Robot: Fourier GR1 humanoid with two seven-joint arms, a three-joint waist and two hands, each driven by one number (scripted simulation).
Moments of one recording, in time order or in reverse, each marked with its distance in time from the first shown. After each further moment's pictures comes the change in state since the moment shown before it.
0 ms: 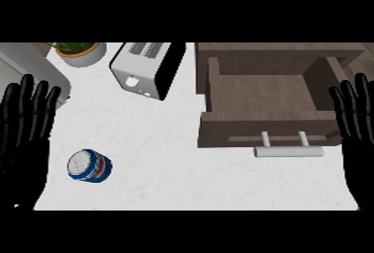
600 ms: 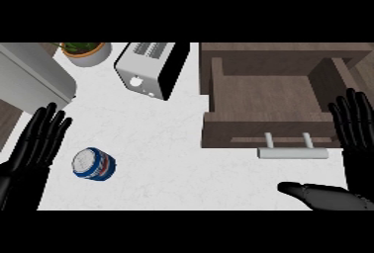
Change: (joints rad) left arm 0.173 0.058 -0.015 -0.067 0.061 -0.076 0.217; right arm 0.086 0.001 -0.029 0.022 0.027 -0.030 0.132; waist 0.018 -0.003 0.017
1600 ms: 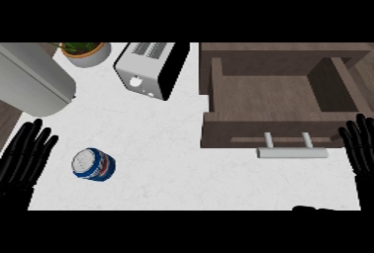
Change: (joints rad) left arm 0.105 -0.045 0.063 -0.084 0.015 -0.016 0.152; right arm 0.170 0.011 -0.052 -0.039 -0.045 0.079 -0.031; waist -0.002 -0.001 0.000
